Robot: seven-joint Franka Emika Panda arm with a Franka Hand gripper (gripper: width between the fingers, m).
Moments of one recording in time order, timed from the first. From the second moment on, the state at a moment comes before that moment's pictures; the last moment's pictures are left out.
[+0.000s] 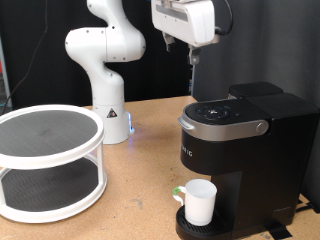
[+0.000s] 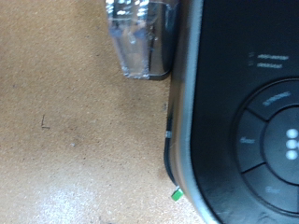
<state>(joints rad) -0.16 -0.38 0.24 -2.23 0.25 1.86 -0.87</state>
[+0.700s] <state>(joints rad) -0.16 -0.25 0.27 -2.11 0.24 1.90 -0.78</state>
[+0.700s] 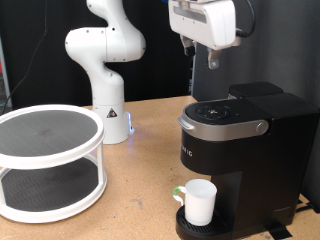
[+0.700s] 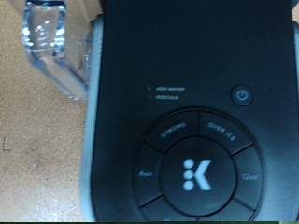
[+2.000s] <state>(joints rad) -0.16 -0.12 0.31 -2.03 0.22 1.95 -0.71</state>
